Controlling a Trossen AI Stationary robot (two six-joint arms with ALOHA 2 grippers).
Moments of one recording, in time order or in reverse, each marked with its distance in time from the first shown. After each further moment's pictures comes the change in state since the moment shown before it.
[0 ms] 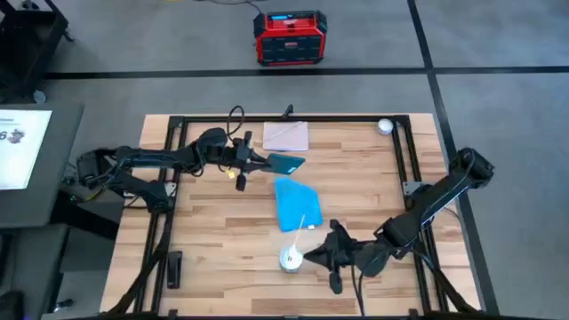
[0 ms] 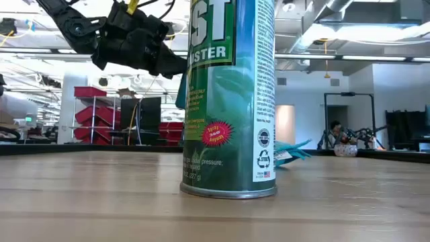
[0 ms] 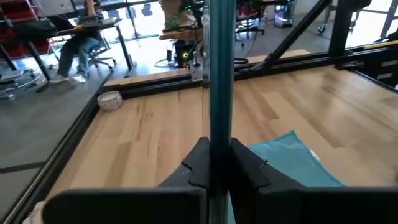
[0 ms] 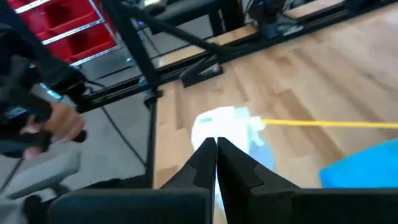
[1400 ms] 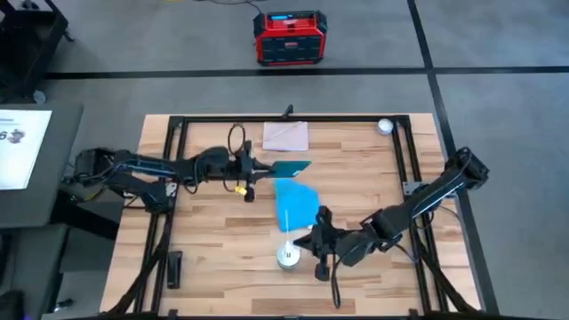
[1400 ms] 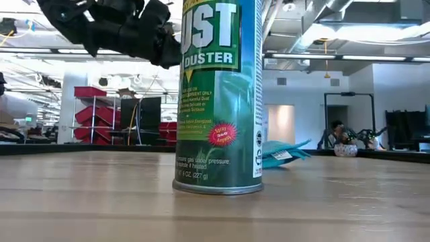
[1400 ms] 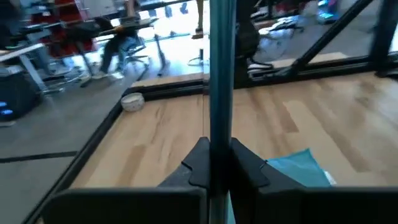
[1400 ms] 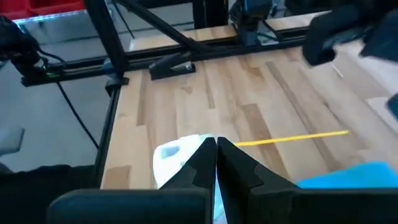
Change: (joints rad) left arm -0.284 -0.054 -0.041 0.031 -0.507 -0.078; right arm -0.103 0.038 0.193 -0.271 -0.040 -0.206
